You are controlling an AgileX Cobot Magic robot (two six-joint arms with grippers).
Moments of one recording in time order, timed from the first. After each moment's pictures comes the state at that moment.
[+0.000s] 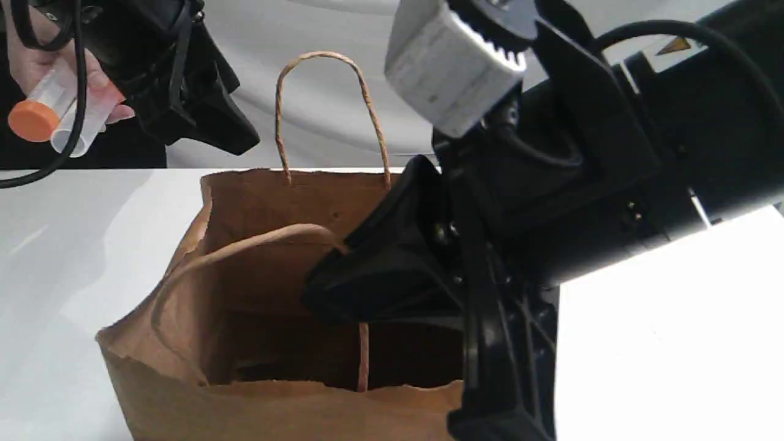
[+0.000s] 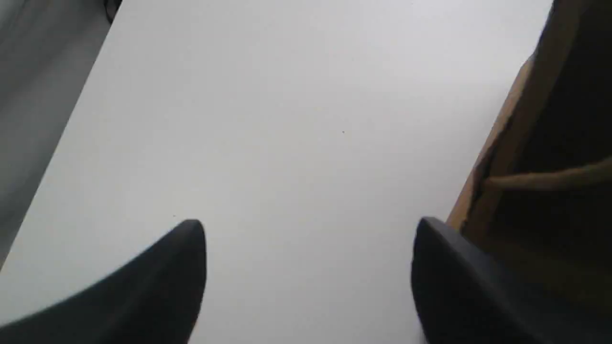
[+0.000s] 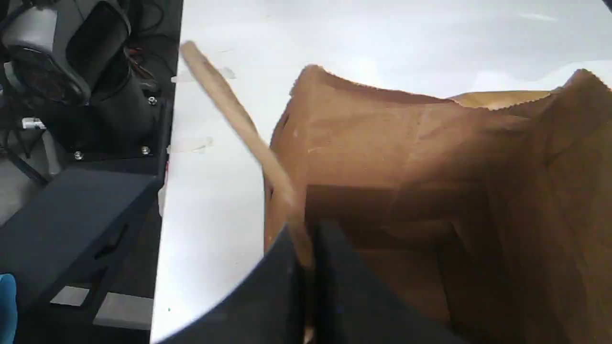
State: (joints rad) left arm -0.29 1.70 -1.73 -0.34 1.22 0.99; right arm 0.67 1.29 -1.18 0.77 0.93 -1.05
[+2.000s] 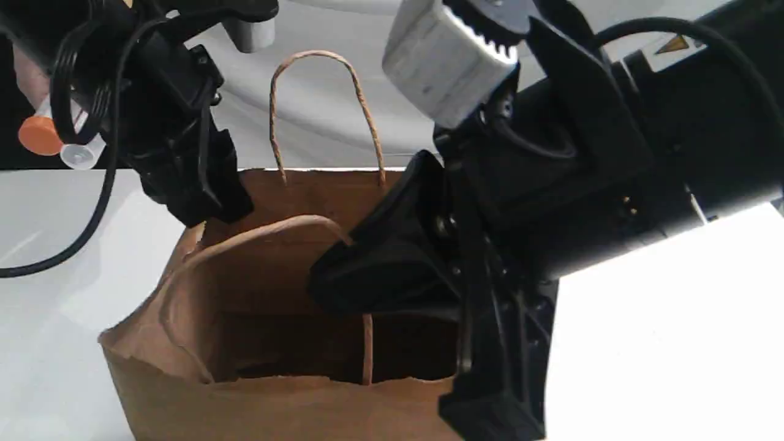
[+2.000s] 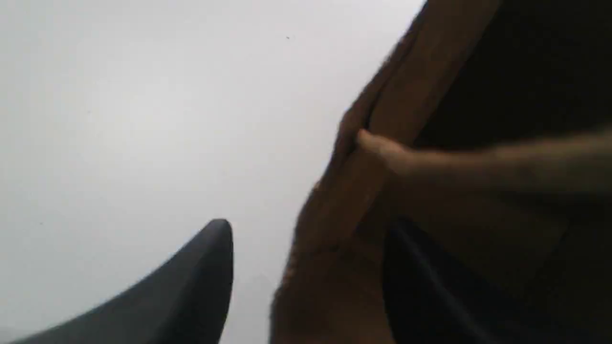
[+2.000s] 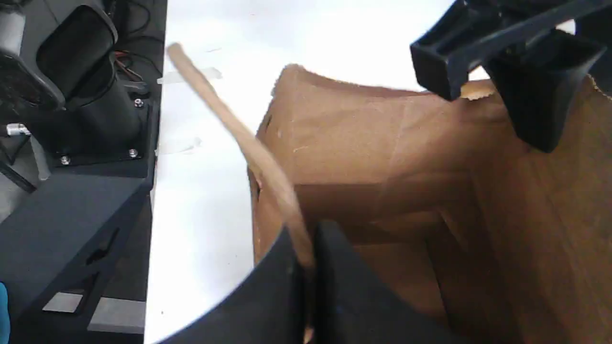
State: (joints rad) left arm -0.45 1.65 -1.57 -0.12 1.23 0.68; right arm 0.67 1.29 -1.18 0.75 0.91 -1.01
